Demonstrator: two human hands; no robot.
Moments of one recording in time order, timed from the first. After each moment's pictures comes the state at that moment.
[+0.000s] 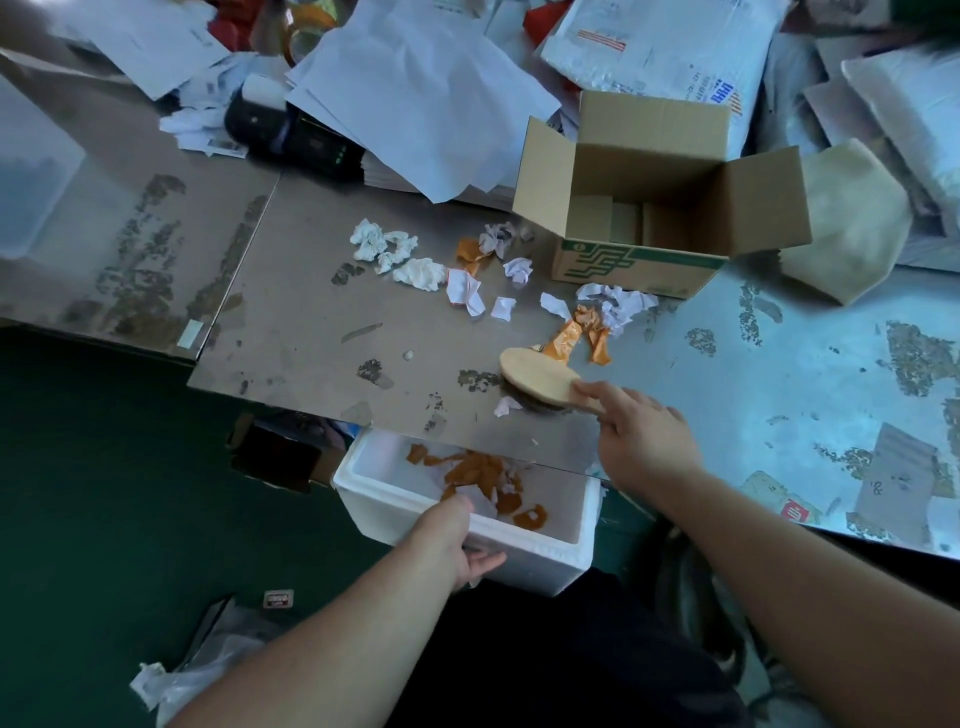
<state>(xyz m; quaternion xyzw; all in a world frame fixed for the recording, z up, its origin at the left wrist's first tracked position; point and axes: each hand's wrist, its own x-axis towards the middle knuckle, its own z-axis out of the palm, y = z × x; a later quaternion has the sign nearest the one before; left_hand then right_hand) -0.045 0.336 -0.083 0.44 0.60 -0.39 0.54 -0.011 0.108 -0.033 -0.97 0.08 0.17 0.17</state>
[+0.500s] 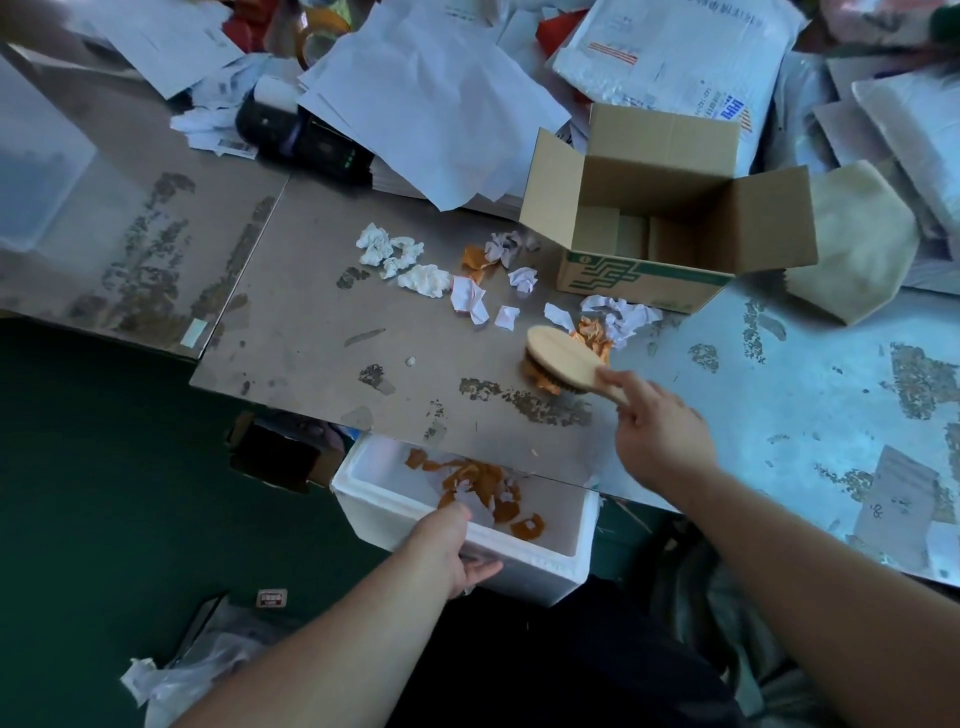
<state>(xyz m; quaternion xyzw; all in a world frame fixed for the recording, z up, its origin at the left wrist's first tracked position) -0.042 0.335 -0.075 0.42 0.62 -0.39 0.54 0.006 0.086 -0.039 -0.97 0.10 0.14 0.19</state>
